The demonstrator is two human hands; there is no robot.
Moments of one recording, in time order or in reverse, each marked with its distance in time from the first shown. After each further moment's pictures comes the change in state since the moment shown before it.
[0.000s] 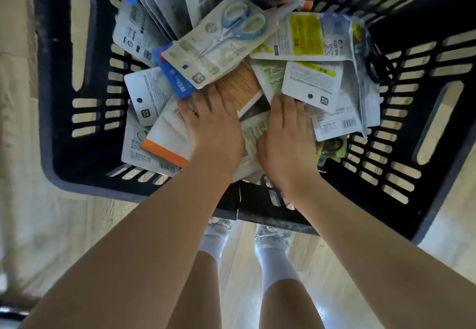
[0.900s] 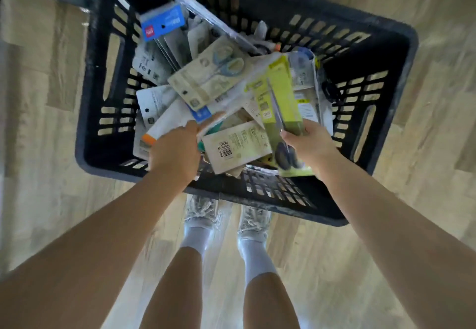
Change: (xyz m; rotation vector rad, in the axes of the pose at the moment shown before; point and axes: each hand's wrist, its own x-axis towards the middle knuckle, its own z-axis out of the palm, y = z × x) left_hand -0.061 -0.047 -0.043 -0.243 0.023 0.005; right_hand -0.006 0.039 -0.105 0.751 -0.264 0.507
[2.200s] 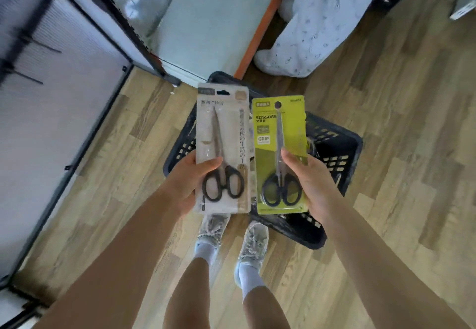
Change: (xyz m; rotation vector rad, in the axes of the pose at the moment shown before) left_hand -0.152 -0.027 -0.150 -1.862 -0.110 -0.256; right_hand -0.170 -0.123 -0.041 0.341 -0.206 -0.141
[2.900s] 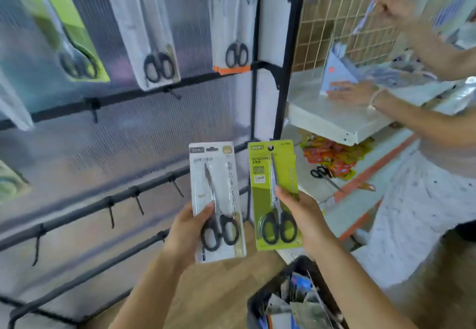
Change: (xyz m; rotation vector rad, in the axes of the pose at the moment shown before) left_hand -0.383 0.162 -0.119 -0.195 0.475 0.760; right_hand -0.306 -0.276 0.208 -0.244 -0.456 -0.643
